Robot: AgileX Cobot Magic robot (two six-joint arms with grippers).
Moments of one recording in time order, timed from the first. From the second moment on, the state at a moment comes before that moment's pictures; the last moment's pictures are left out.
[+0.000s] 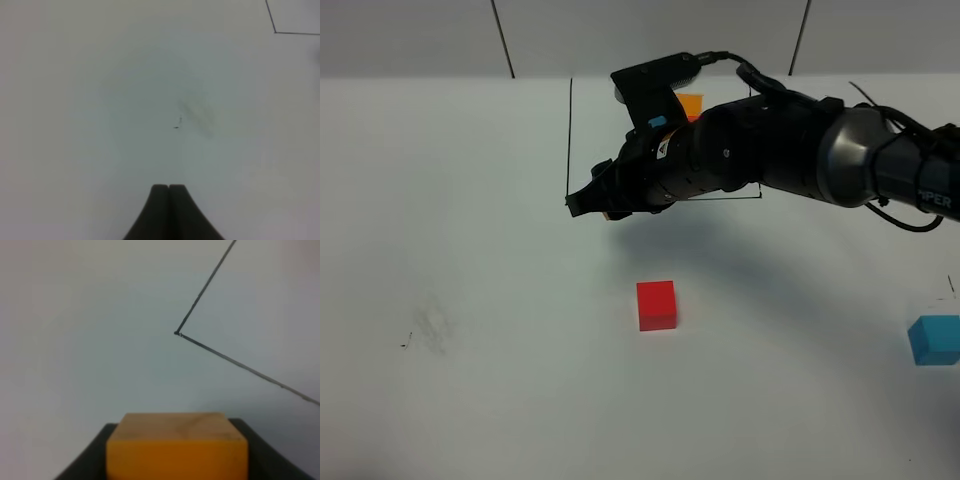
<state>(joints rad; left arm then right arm) 0.07 0.05 -0.51 -0.03 1.08 0.01 0.69 1.98 -1.38 0.28 0.31 -0.03</state>
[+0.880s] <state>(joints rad) 0.07 0.05 -0.51 -0.02 1.08 0.00 0.66 2.07 -1.38 0.22 0.43 0.16</state>
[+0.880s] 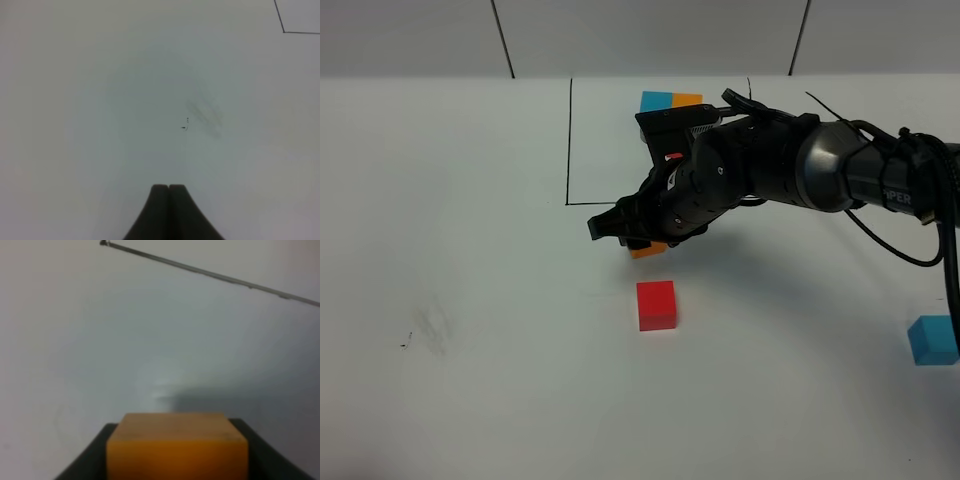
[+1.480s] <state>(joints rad) 0.07 0.05 -0.51 -0.02 1.08 0.00 0.66 2.07 -1.38 0.21 0.42 0.29</state>
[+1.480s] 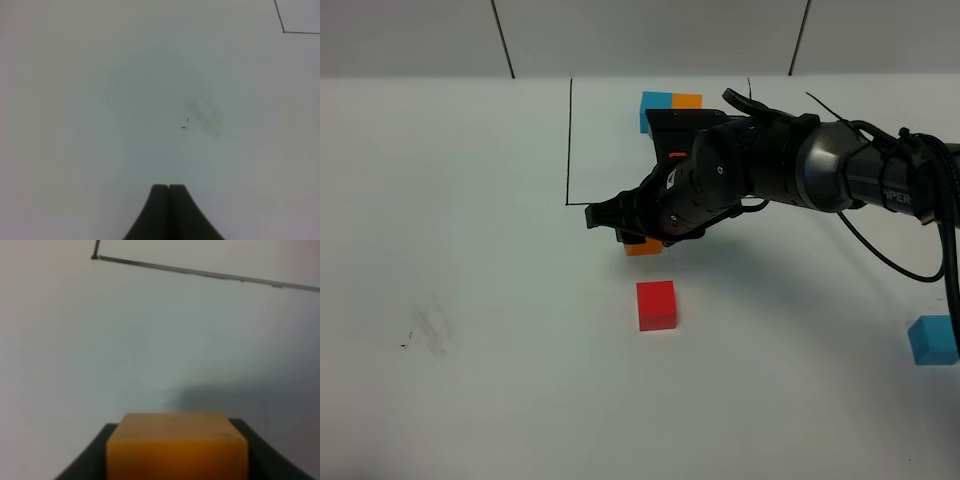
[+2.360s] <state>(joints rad) 0.07 0.05 -0.51 -0.02 1.08 0.00 0.66 2.12 -1.38 0.15 0.44 0.34</state>
